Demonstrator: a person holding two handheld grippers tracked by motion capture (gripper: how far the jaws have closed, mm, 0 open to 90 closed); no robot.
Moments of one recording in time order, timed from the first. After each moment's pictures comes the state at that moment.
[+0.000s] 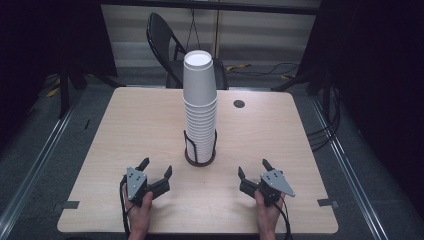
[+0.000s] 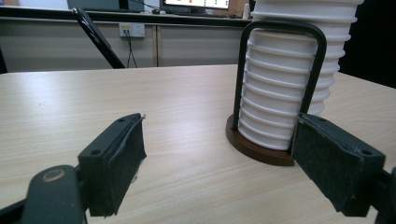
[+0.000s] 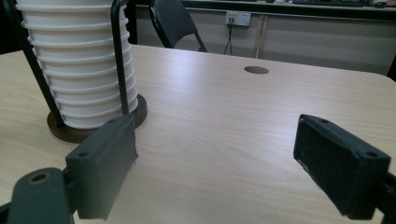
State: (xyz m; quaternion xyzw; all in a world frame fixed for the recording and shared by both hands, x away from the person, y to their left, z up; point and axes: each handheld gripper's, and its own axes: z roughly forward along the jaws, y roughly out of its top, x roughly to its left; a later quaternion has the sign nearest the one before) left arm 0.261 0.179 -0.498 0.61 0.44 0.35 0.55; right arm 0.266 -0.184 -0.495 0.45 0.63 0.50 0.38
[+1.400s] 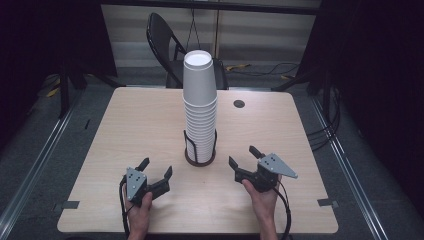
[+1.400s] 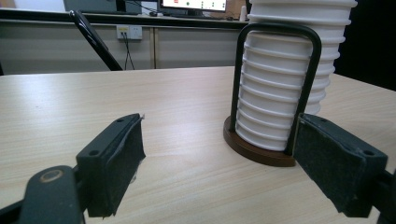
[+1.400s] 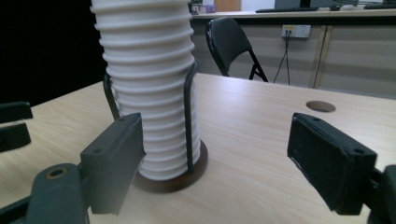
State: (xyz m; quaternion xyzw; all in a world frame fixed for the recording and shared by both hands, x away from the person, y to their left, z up) left arm 0.261 0.180 -0.498 0.61 0.44 0.35 0.56; right arm 0.283 -0.170 -0.445 0.39 0.66 0.57 0.30
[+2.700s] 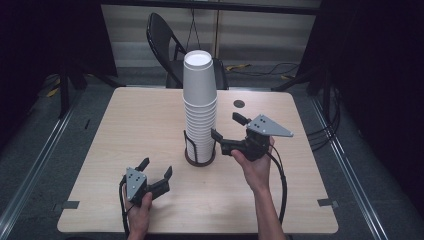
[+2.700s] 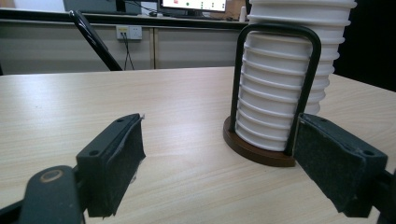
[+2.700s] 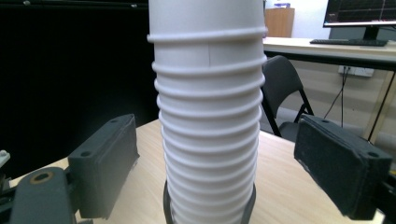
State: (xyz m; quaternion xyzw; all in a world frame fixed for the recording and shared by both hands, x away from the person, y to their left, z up) left arm 0.261 0.180 -0.498 0.61 0.44 0.35 0.56; right arm 0.319 -0.132 -0.343 0.31 0.68 0.62 0.25
